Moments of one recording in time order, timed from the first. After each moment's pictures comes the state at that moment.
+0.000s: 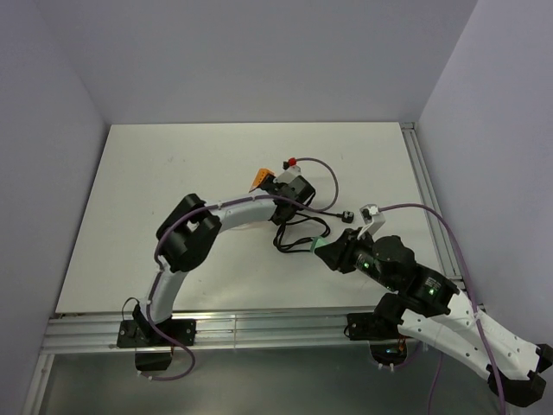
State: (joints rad) left arm -0.89 2.10 1.56 -0.56 -0.93 -0.21; right arm 0.88 0.41 0.56 -0.52 0.14 0.74
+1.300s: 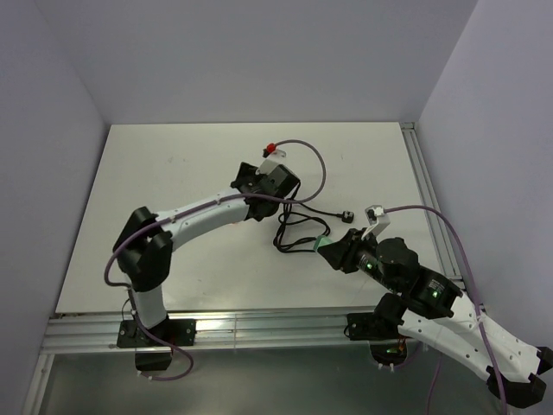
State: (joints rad) left arm -0.89 1.87 1.50 -0.64 -0.85 -0.37; right arm 0.88 0.37 0.56 -0.55 0.18 0.76
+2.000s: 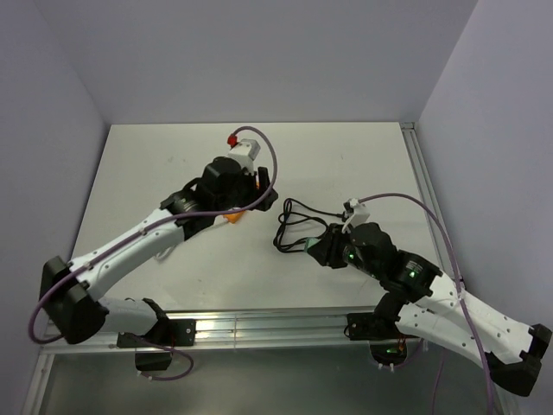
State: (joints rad) left arm -0.78 1.37 1.19 -0.31 -0.08 -0.45; right arm 0.87 0.60 0.61 -0.55 0.14 0.76
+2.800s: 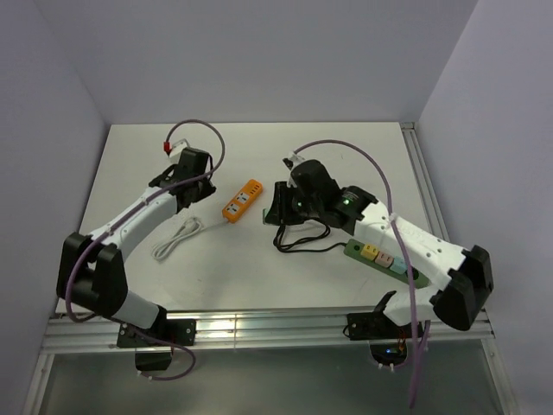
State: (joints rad) left arm -0.42 1.46 1.08 -0.45 -0.34 -0.77; right arm 0.80 1.30 1.16 -0.56 -0.08 0.63
